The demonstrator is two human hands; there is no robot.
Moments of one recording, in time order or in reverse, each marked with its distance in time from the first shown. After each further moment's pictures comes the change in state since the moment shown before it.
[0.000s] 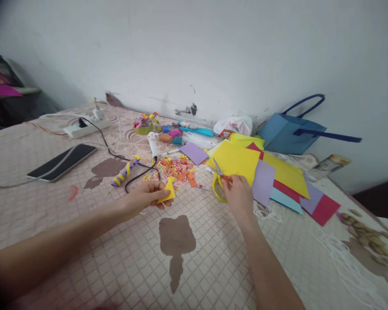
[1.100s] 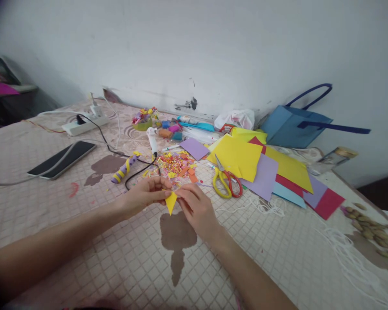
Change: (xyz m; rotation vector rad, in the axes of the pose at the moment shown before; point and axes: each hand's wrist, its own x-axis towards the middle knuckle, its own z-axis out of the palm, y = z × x) left_hand -0.002 -0.003 0.004 -0.031 0.011 0.006; right_hand -0.057 -0.094 -0.007 0.692 -0.016 -0.580
